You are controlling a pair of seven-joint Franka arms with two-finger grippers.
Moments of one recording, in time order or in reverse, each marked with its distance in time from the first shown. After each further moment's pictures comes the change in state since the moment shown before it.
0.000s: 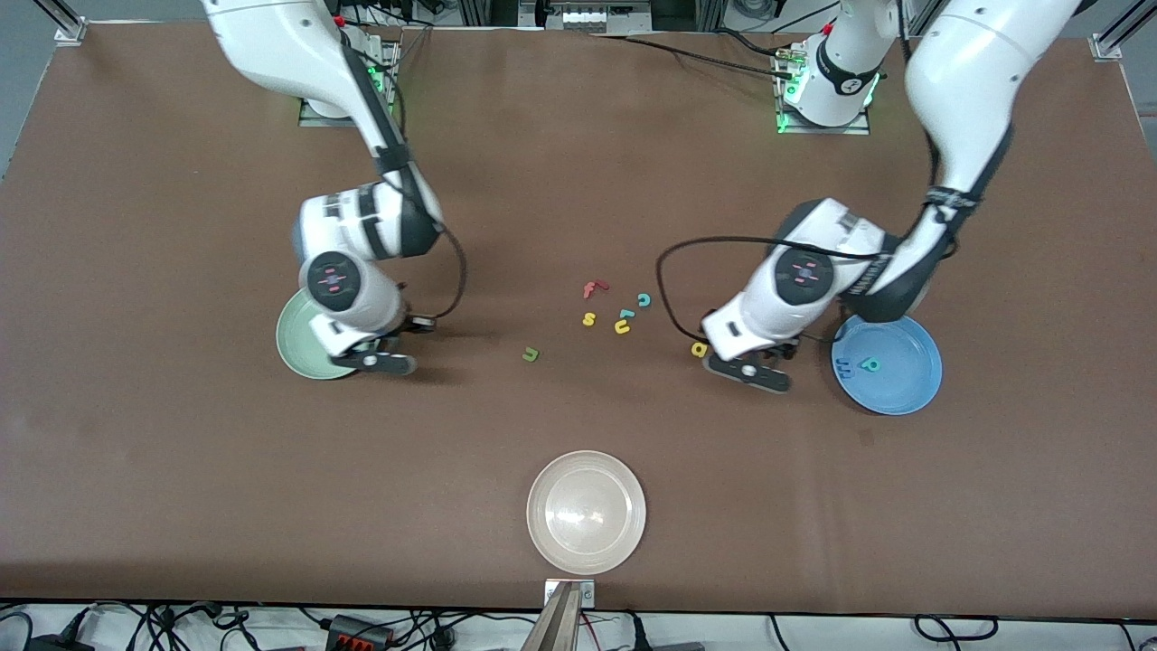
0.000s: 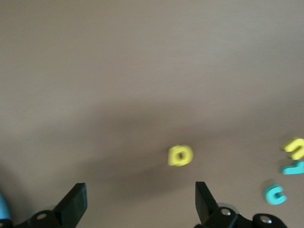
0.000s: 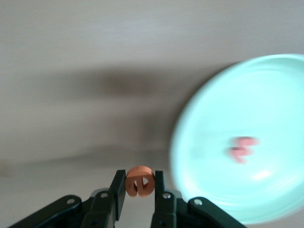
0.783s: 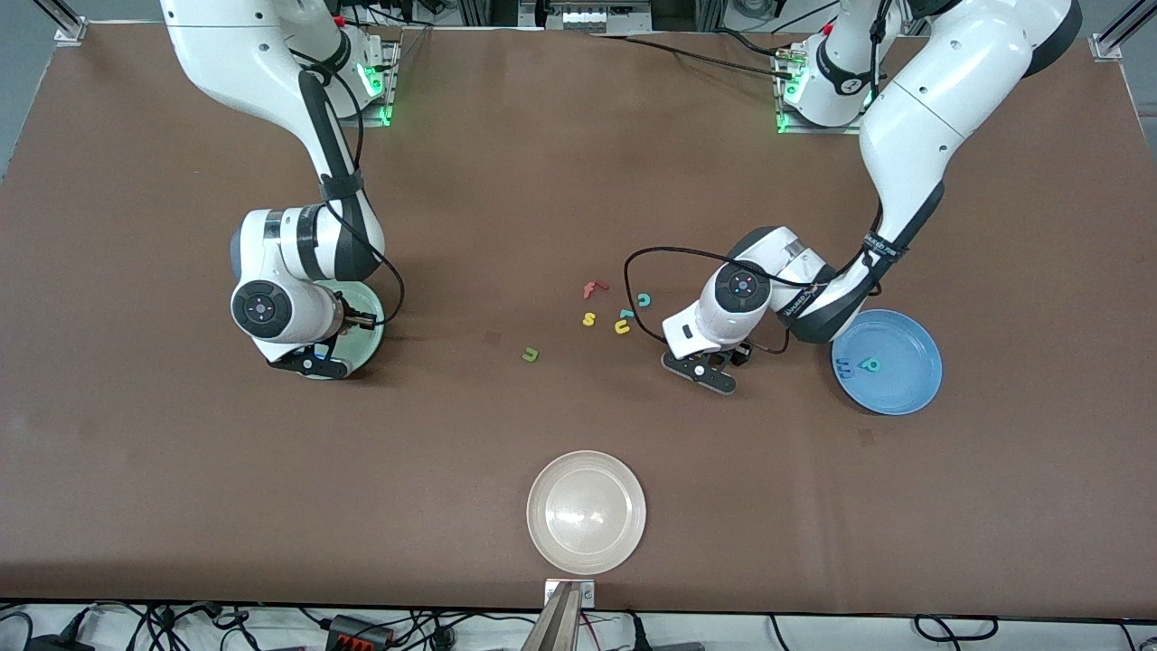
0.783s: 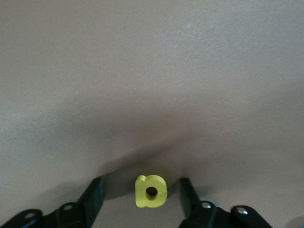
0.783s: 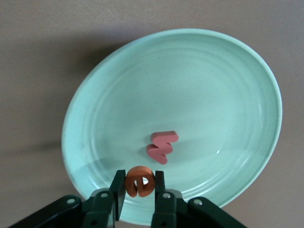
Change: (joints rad) left arm -0.027 0.153 0.017 0.005 0.124 0.101 -0.059; right arm -0.046 0.042 -0.050 -0.037 0.000 -0.042 -0.063
